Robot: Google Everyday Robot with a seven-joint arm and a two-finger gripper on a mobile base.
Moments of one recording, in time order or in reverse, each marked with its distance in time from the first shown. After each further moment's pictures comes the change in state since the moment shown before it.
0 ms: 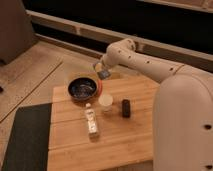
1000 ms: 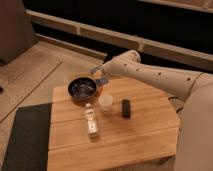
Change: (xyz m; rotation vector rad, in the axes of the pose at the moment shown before) arm 0.055 0.032 -0.024 -0.062 -0.047 0.082
